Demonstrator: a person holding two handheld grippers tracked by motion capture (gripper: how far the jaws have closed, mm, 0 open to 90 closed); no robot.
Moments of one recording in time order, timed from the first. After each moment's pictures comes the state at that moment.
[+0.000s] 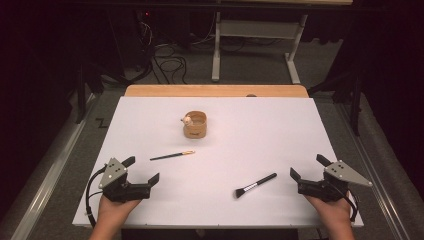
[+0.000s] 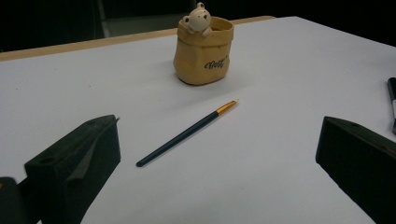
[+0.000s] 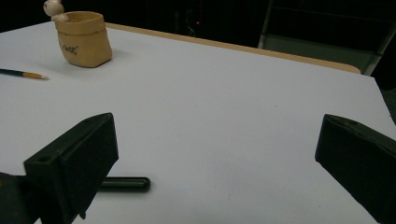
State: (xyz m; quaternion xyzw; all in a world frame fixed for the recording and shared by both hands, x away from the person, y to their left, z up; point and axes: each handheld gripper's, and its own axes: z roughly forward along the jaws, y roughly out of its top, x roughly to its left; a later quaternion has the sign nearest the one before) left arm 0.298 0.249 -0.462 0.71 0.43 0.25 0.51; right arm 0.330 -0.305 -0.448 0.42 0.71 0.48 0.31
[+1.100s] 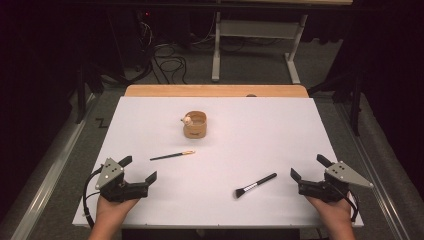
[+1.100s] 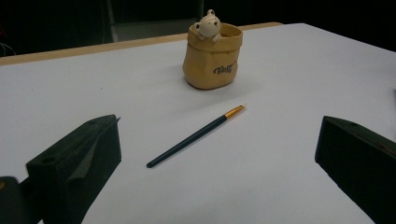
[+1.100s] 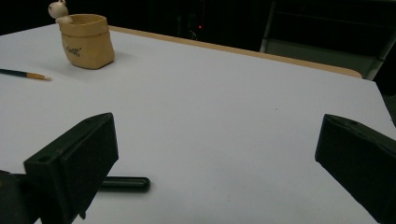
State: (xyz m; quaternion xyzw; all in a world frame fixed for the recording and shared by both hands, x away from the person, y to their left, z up) left arm 0.296 0.255 -0.462 0.69 0.44 0.26 0.51; right arm 0.329 -0.307 -0.449 0.41 0.71 0.48 0.31
